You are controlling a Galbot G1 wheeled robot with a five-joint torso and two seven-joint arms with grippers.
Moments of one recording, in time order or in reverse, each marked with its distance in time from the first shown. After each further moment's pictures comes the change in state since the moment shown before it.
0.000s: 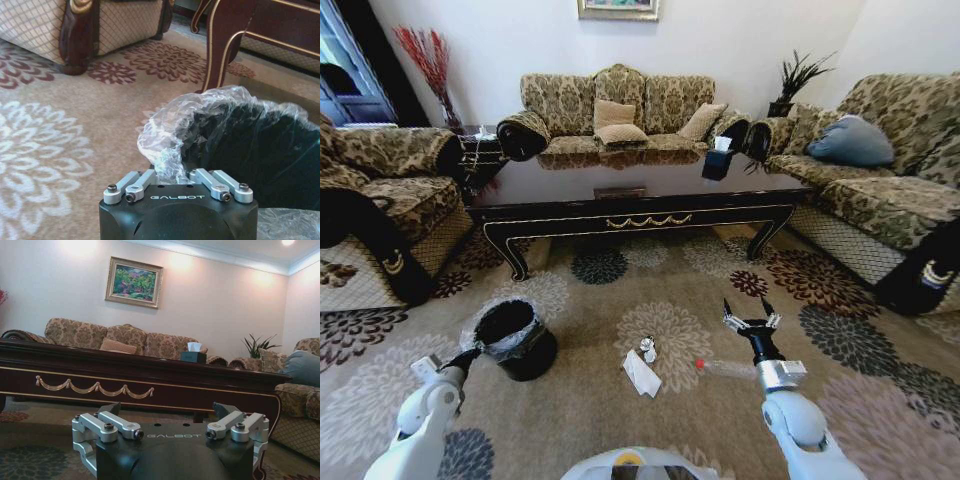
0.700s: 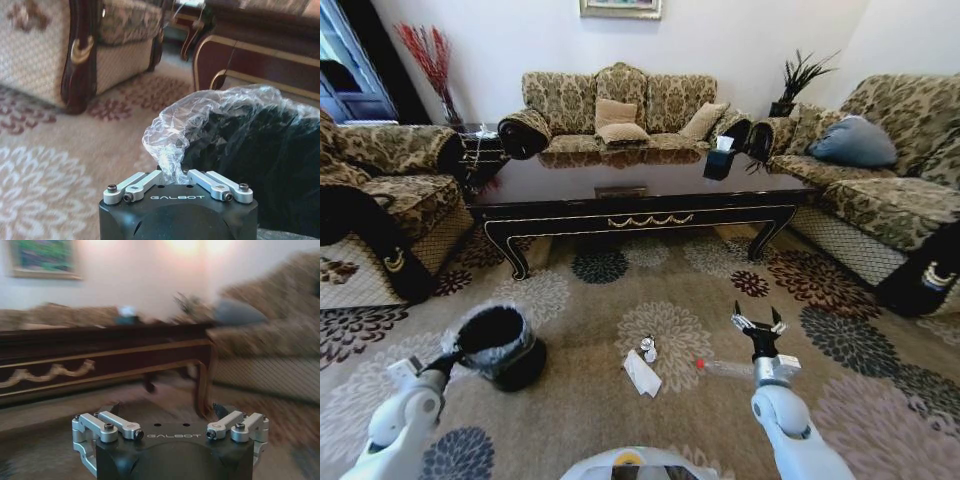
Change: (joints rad) left arm 0.101 0.017 -0.114 -0.220 -0.001 0.000 -0.016; right arm 0.126 0.013 -0.087 -0.137 0.244 -0.082 0.343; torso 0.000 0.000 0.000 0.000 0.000
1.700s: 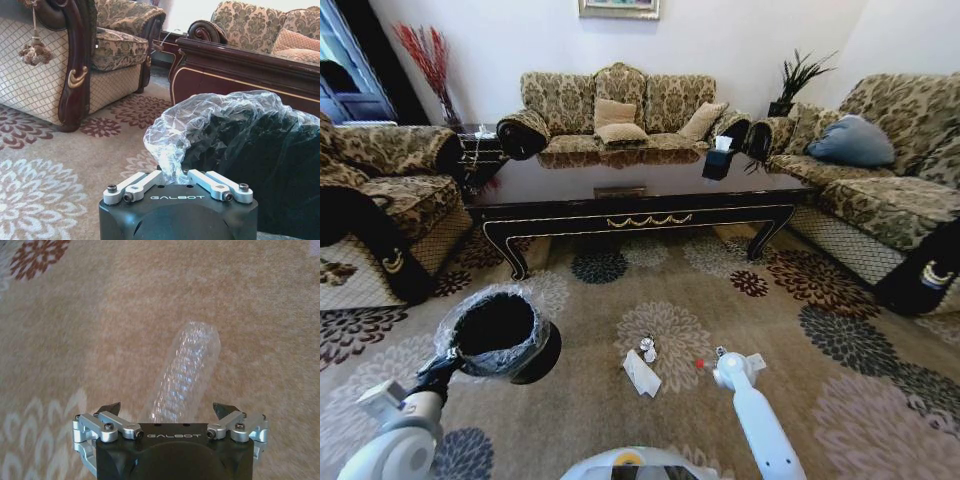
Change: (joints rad) left arm 0.238 -0.220 -0.050 -0.365 0.105 -0.029 -0.001; right arm 0.318 0.129 -0.029 -0.413 0.810 -0.186 0.546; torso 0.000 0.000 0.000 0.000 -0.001
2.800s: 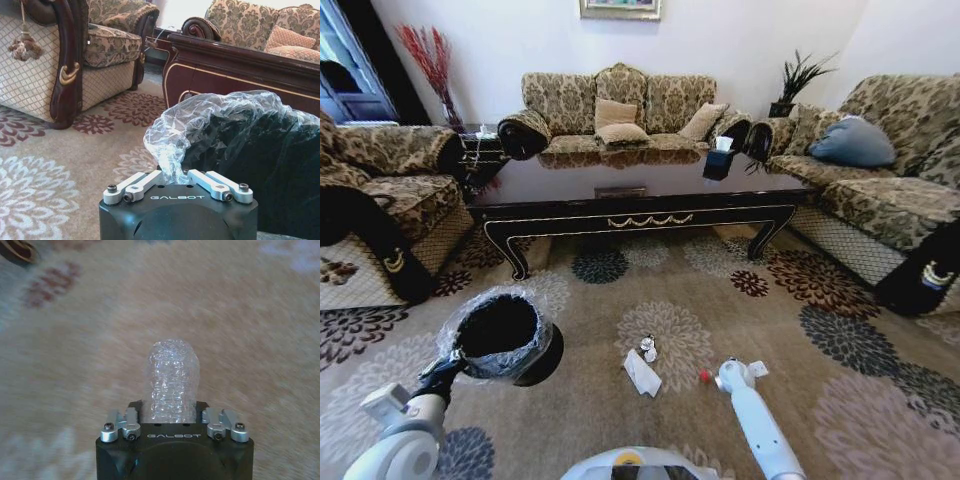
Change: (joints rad) left arm 0.009 -0.009 0.039 -0.010 0.022 -0.011 0.004; right arm 0.021 -0.010 -0.009 -0.122 -0.155 0.107 -0.170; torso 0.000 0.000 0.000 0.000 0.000
